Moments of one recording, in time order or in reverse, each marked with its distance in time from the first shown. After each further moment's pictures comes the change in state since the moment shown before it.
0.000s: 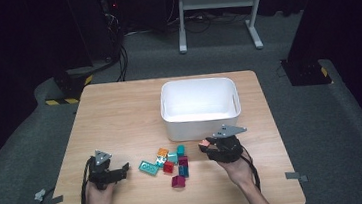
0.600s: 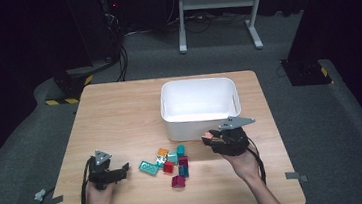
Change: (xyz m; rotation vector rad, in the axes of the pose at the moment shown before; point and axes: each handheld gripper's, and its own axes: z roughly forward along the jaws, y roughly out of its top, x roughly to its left) left arm 0.000 0.000 0.000 0.000 0.001 0.001; right arm -0.008 0.024 -0.026 -0.034 0.018 0.001
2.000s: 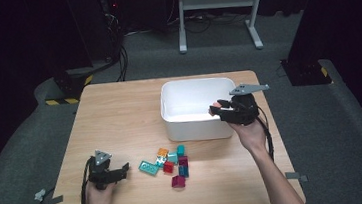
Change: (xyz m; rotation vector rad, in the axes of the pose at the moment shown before) left arm 0.000 0.000 0.000 0.000 0.000 -0.001; right arm -0.045 0.067 -0.025 -0.070 -0.071 0.056
